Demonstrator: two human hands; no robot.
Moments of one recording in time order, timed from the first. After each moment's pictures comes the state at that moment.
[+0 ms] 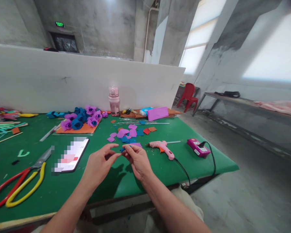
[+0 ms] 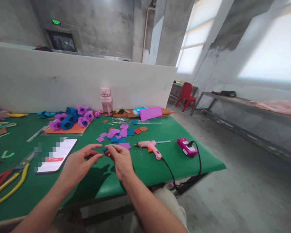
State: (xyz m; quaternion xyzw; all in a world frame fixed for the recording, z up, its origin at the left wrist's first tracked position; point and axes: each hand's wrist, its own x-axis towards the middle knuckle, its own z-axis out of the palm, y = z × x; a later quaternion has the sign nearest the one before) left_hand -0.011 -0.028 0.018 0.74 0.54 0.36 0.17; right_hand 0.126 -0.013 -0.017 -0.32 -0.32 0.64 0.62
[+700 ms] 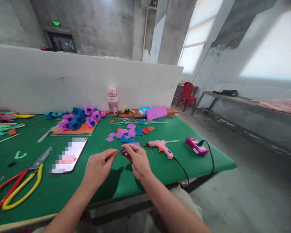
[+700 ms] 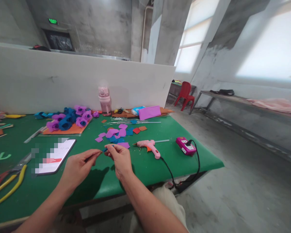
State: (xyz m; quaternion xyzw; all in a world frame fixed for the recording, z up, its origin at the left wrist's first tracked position) left_hand -0.011 -0.026 0.008 0.77 0.51 0.37 0.11; right_hand 0.126 -0.012 -0.019 -0.35 -0.32 0.61 0.63
